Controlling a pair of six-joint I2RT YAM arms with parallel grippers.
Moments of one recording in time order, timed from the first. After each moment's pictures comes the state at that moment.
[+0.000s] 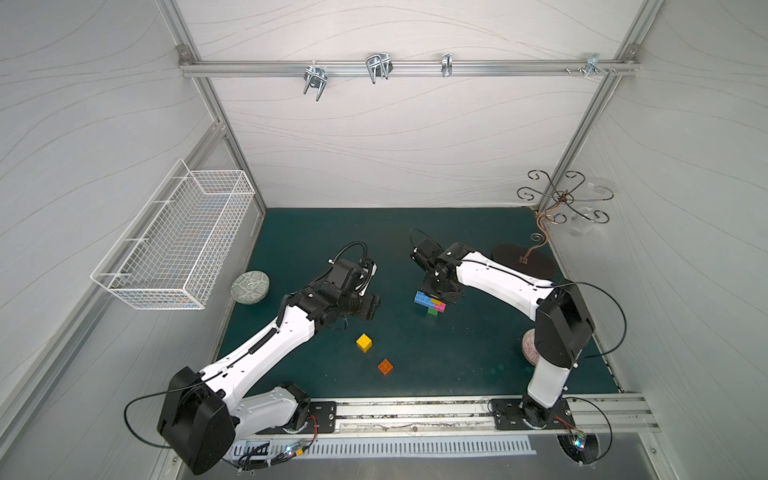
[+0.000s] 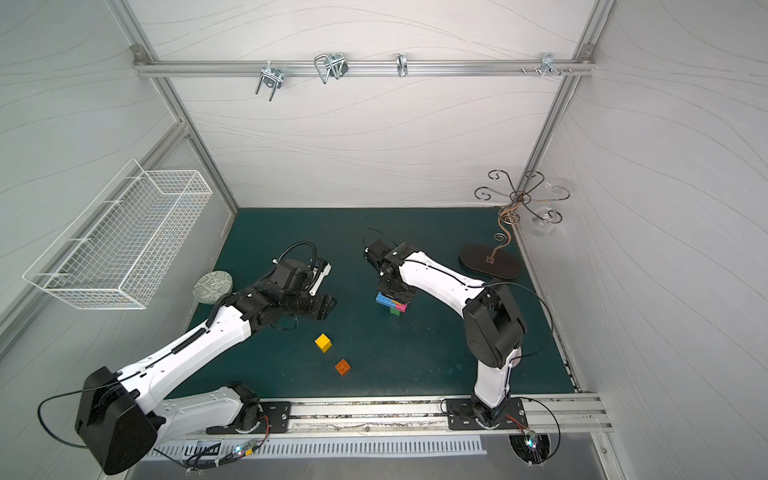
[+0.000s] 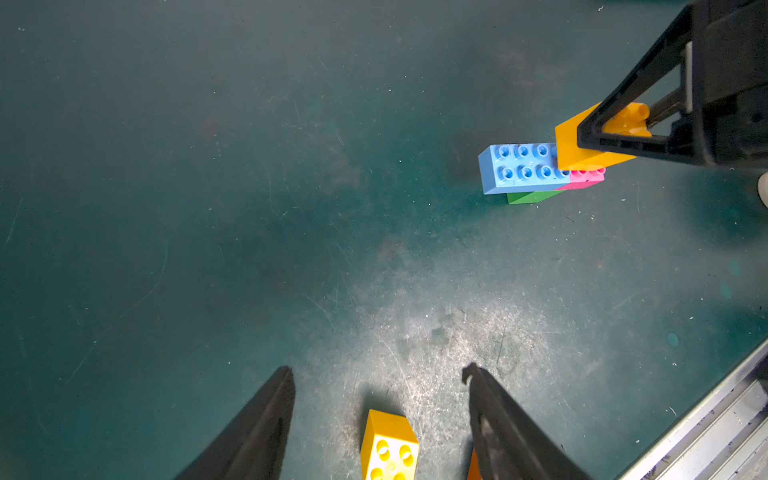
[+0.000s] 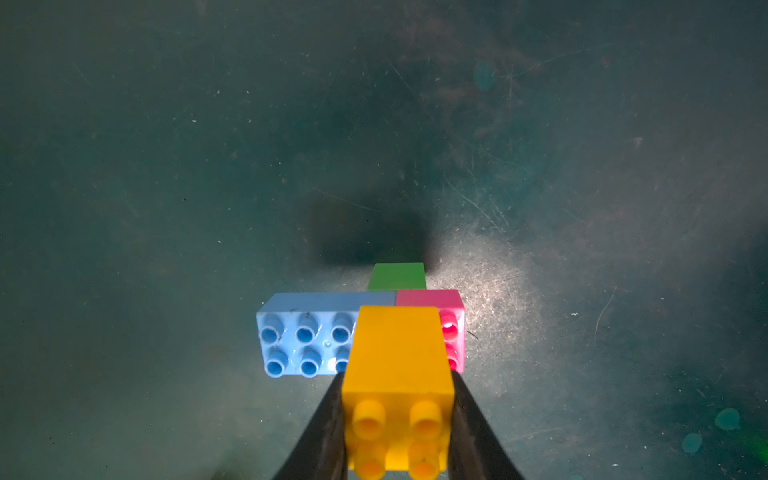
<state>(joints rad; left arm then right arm) -0.56 1.16 0.86 -0.61 0.06 -0.16 0.81 1.80 1.47 -1.06 0.17 1.14</state>
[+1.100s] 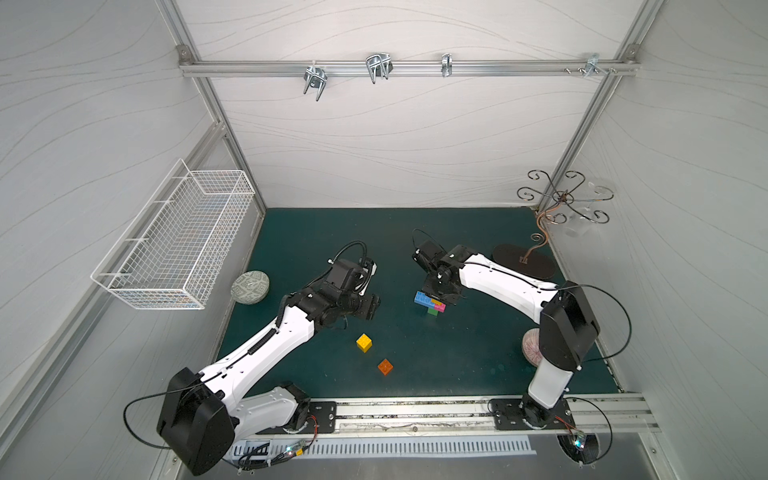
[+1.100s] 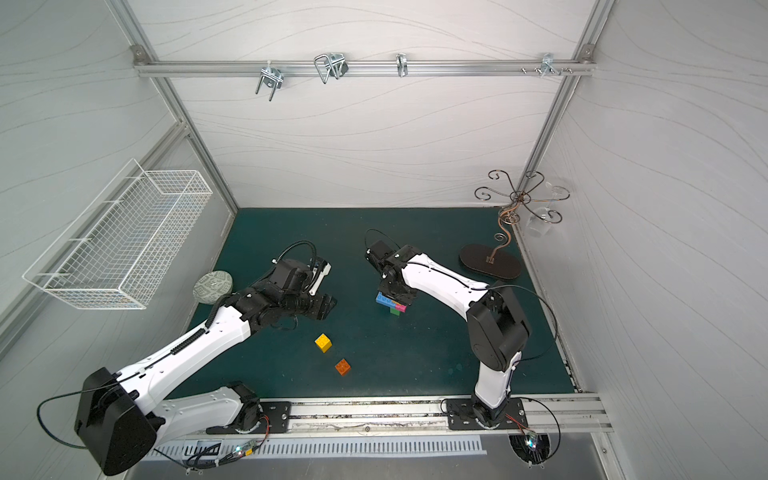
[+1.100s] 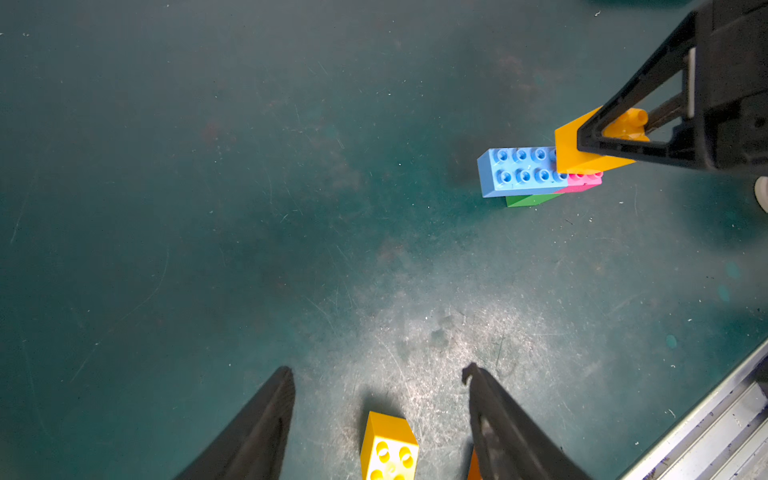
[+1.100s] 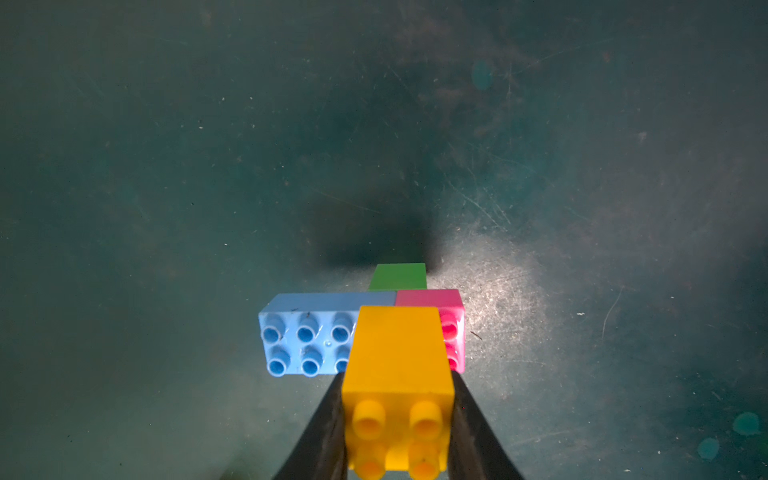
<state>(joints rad) -0.56 1.15 0.86 -0.60 0.06 -0.16 0.81 1.77 1.42 -1.02 0.17 1.16</state>
